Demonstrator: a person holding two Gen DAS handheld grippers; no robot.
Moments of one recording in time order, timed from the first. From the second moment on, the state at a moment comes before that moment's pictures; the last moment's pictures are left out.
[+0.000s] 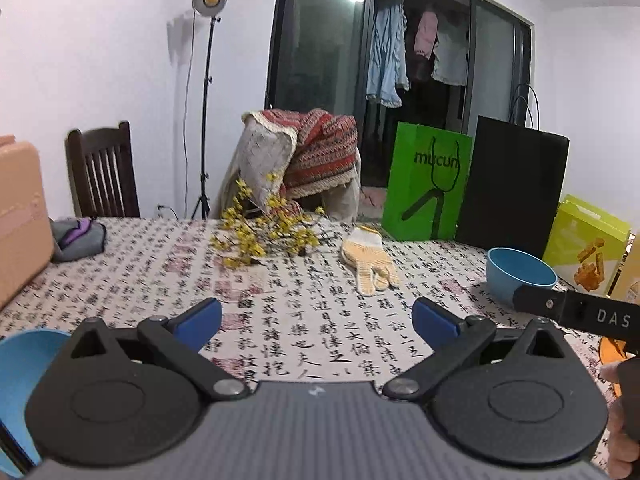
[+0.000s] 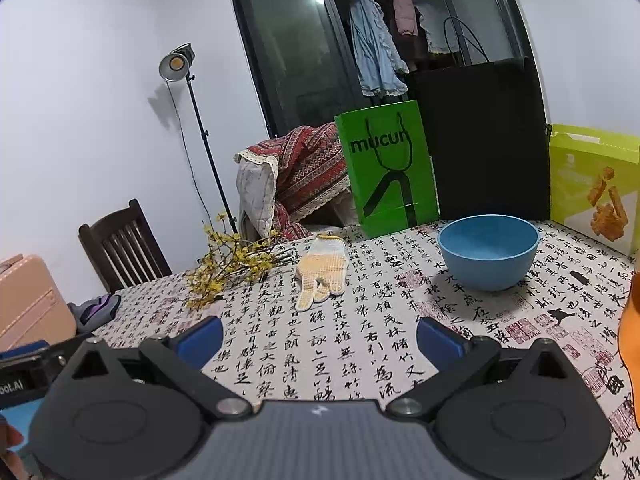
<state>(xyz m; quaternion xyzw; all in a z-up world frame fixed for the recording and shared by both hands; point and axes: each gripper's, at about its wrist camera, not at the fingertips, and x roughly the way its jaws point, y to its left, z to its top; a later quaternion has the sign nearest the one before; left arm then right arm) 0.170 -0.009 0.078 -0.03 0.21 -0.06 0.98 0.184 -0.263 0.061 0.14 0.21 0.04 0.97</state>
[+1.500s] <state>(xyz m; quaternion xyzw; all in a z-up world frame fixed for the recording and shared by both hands) 0.328 -0.108 0.094 -0.06 0.28 -0.03 0.96 0.323 -0.377 0.074 0.20 0.22 -0.05 0.95</state>
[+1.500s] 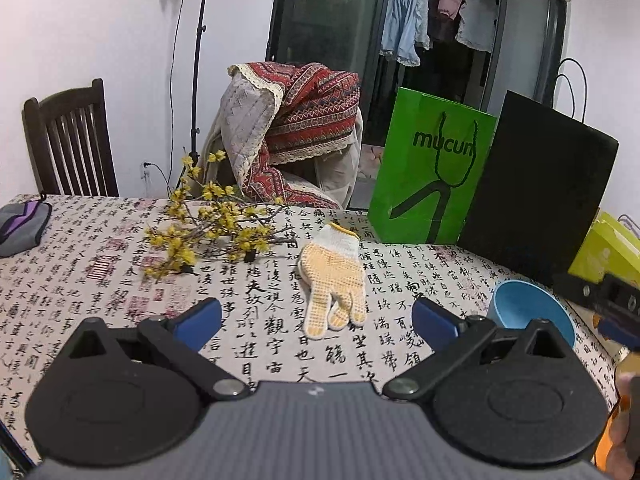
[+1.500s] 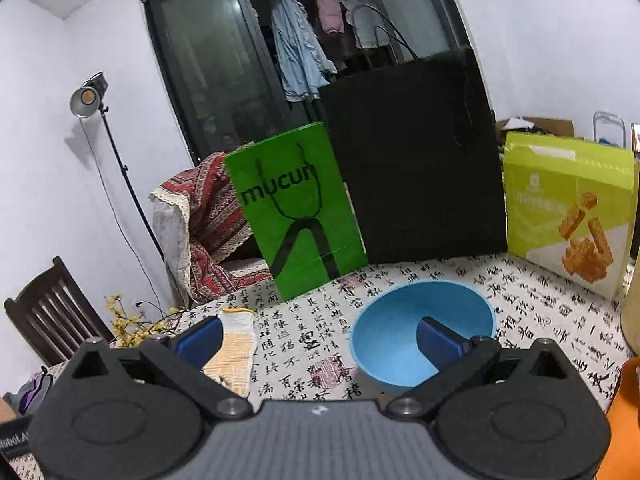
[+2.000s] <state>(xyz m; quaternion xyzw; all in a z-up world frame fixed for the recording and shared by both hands) 0.350 -0.159 0.082 -0.06 0.30 -0.04 0.95 0.322 -0.433 0.046 0.28 0.21 -0.06 0.94</state>
